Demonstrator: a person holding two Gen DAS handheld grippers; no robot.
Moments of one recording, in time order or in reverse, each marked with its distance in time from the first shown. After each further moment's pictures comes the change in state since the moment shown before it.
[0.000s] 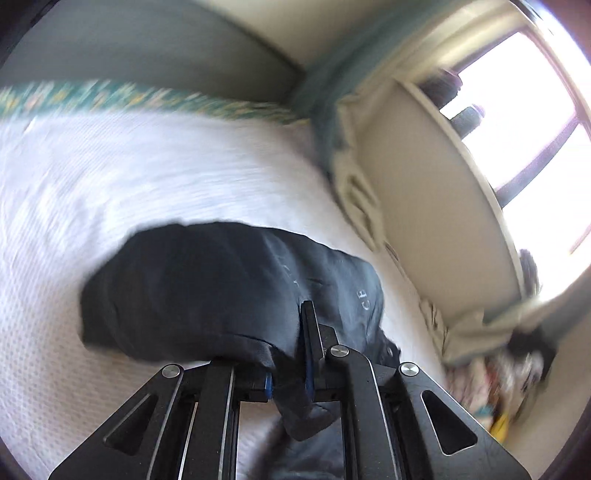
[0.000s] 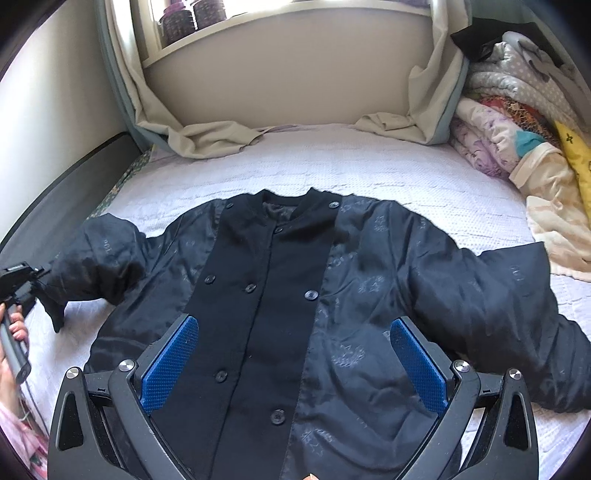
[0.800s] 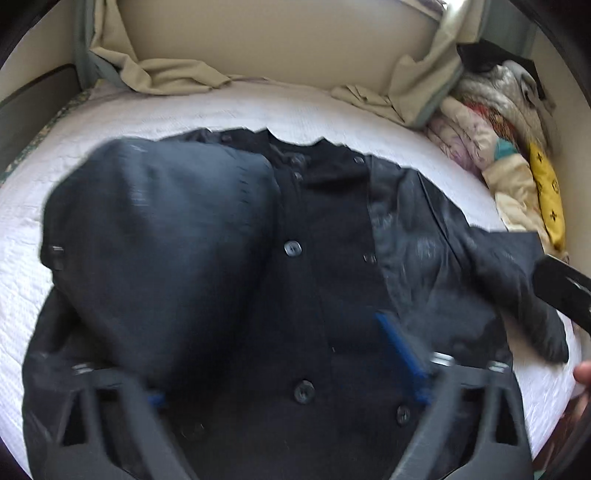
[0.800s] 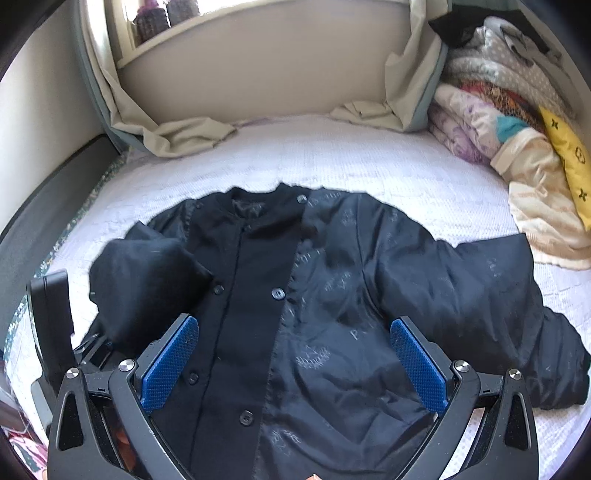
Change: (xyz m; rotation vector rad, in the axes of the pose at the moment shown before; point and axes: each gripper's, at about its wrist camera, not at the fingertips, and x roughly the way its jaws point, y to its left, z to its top) left arm 0.089 -0.215 -0.263 0.747 0.377 0.023; right arm 0.009 -0.029 0.008 0.043 0.066 -0.062
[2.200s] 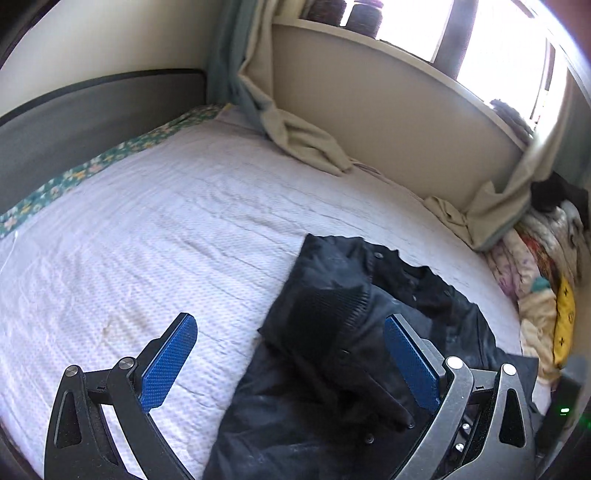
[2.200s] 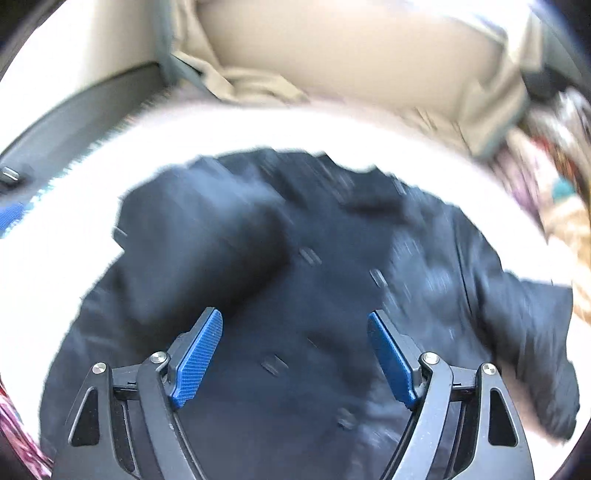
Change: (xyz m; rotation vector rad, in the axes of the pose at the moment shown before) left arm -0.137 0.178 0.024 -0.371 -0.238 0.147; right arm 0.037 0.137 -0.034 -0.306 0.020 0.016
